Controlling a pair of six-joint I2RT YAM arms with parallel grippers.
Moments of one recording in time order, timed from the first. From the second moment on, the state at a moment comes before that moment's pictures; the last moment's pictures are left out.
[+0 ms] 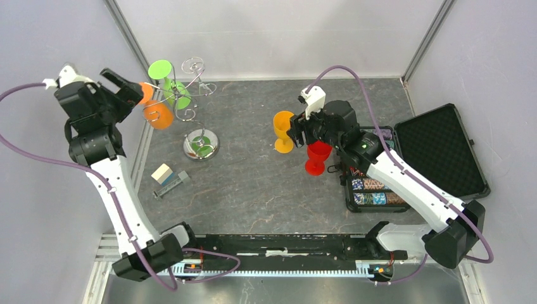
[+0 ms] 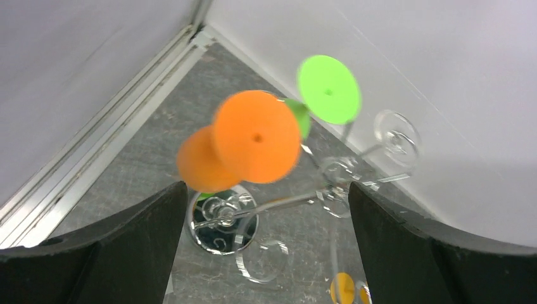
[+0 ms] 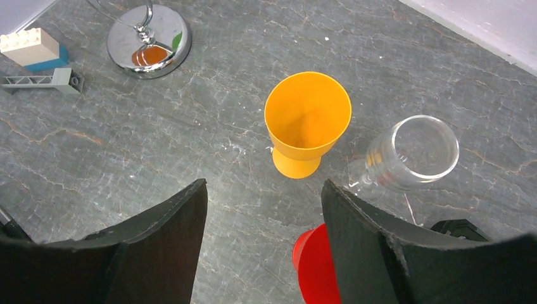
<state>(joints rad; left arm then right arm) 0.43 1.14 1.59 -0.73 0.17 -0.47 0.69 1.25 1.19 -0.32 0.00 0.02</state>
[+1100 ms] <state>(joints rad) 0.70 1.19 1.05 0.00 0.63 -1.09 0.68 1.00 0.80 -0.13 -0.03 0.03</state>
